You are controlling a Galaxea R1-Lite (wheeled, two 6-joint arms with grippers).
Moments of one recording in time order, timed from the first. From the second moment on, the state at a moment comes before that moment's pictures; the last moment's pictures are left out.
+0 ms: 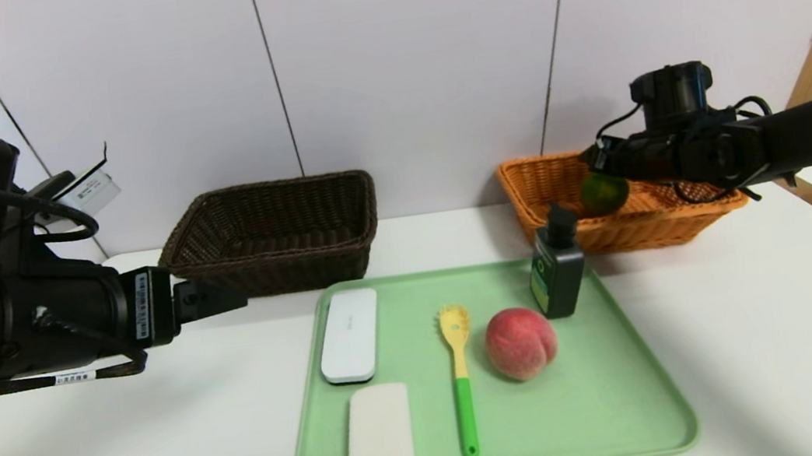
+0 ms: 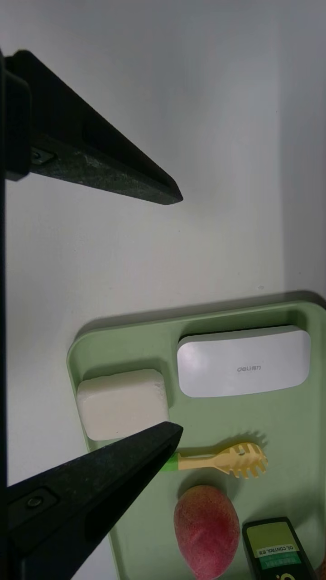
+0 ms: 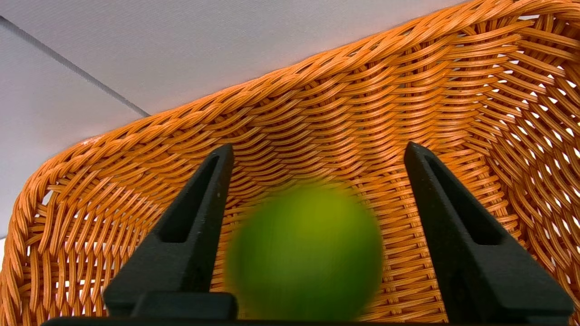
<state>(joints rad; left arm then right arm) -0.33 1.36 -1.09 0.37 -0.05 -0.32 0.09 2.16 -1.55 -0.19 -0.17 0.36</state>
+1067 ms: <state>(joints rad) -0.41 1.39 -1.14 0.38 -0.05 -0.32 0.38 1.71 -1.89 1.16 0.09 0.62</state>
